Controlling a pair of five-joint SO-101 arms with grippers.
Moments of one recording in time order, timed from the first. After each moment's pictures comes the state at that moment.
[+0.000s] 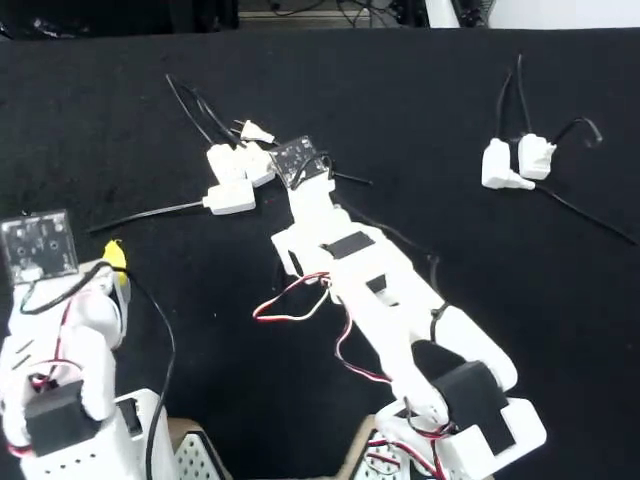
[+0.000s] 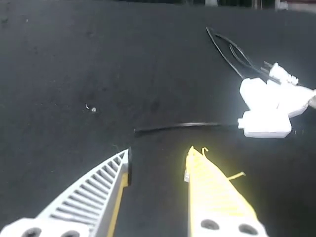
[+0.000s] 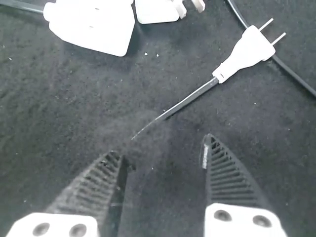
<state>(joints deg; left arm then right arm) -24.6 -87.7 55.0 70.2 -11.0 -26.5 -9.1 47.6 27.5 1.9</state>
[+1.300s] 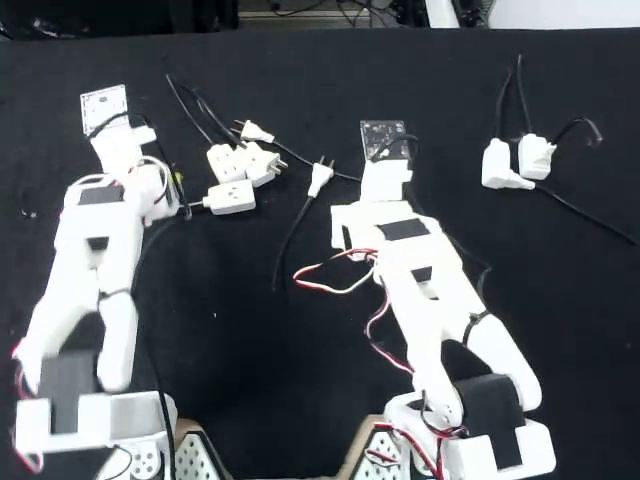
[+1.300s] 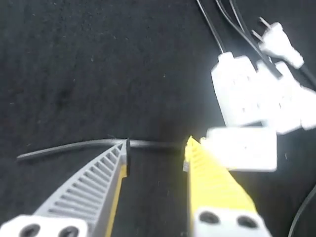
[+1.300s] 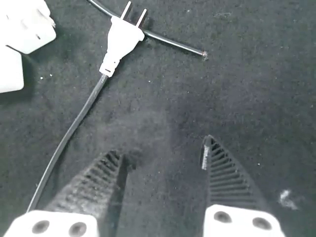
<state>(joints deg) -11.3 -6.8 29.5 37.7 7.3 -11.7 -13.1 47.6 32.9 -8.2</state>
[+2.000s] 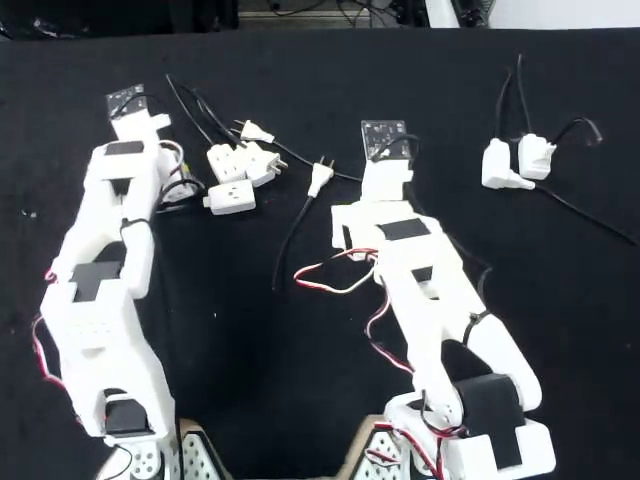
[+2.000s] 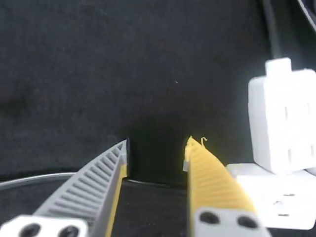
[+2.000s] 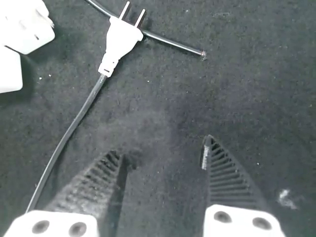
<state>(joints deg) -10.0 26.0 -1.6 51.6 11.5 -11.6 -13.1 47.6 32.9 -8.2</state>
